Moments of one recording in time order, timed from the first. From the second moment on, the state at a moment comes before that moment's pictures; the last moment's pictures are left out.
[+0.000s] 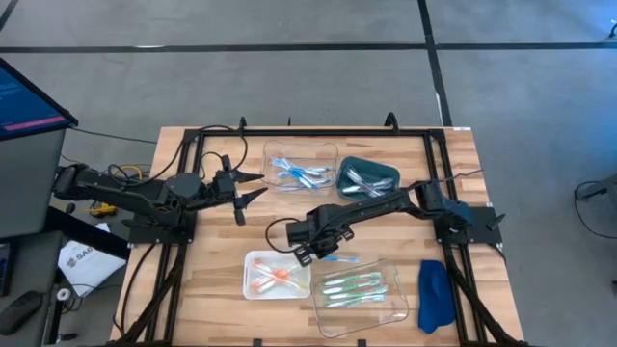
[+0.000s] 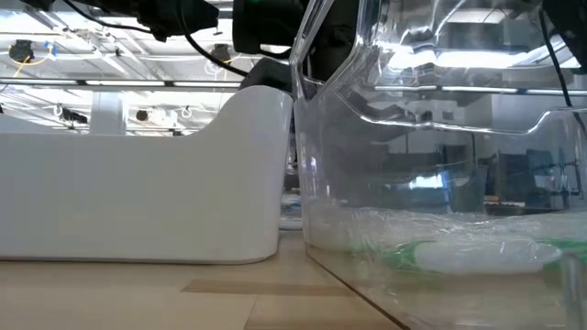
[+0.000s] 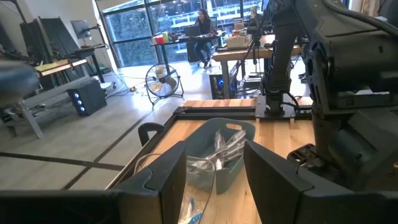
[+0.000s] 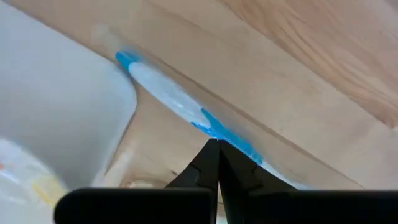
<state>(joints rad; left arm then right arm) -0.13 0.79 0.53 0.21 -0.47 0.13 0.17 2.24 1.82 -1.11 -0.17 1.17</state>
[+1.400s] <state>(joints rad) -0.12 0.79 0.53 0.21 -0.47 0.15 0.38 2.17 1.97 -1.26 0.28 0.44</state>
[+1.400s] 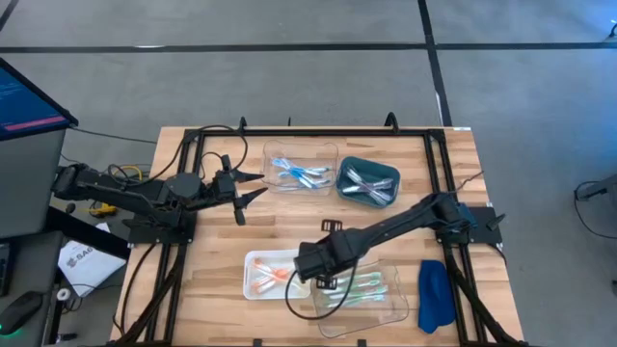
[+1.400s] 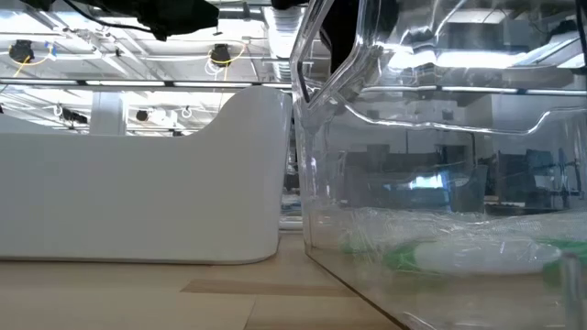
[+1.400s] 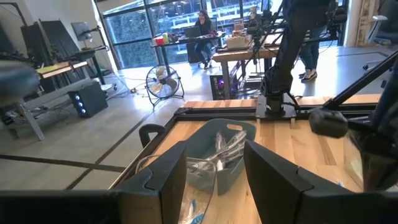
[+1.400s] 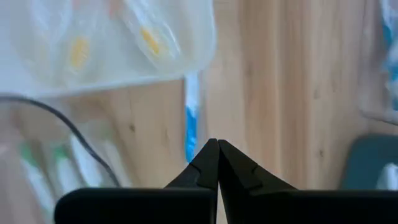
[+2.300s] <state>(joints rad) -0.09 0.80 0.53 0.24 -0.47 0.12 0.35 1.79 1.21 -0.56 0.19 0.43</state>
